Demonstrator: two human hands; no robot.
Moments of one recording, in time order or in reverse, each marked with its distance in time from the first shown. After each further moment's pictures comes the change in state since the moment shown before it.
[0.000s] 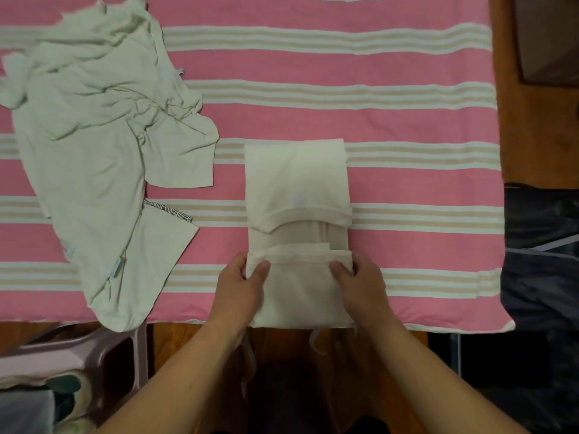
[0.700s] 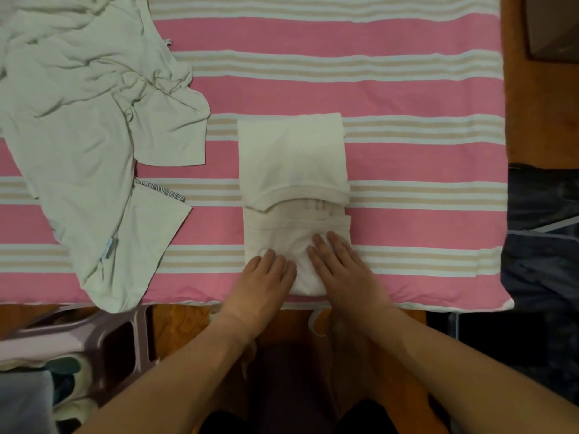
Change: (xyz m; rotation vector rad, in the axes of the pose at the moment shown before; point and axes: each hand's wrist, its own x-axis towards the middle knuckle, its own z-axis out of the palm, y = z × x) left_hand 0.000 -0.041 0.011 1.759 -0.426 0.820; right_hand 0.010 0.064 0.000 -1.338 -0.257 -0.811
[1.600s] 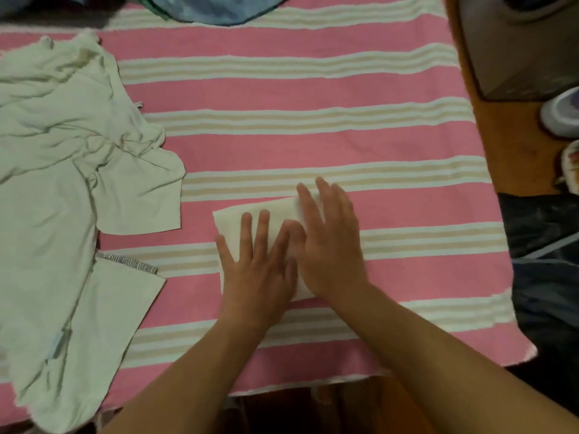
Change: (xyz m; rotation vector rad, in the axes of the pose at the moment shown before) left_hand 0.109 -0.053 -0.021 -0.190 0.407 -0.357; right_hand 0.123 0.028 -0.075 0.341 0.562 0.471
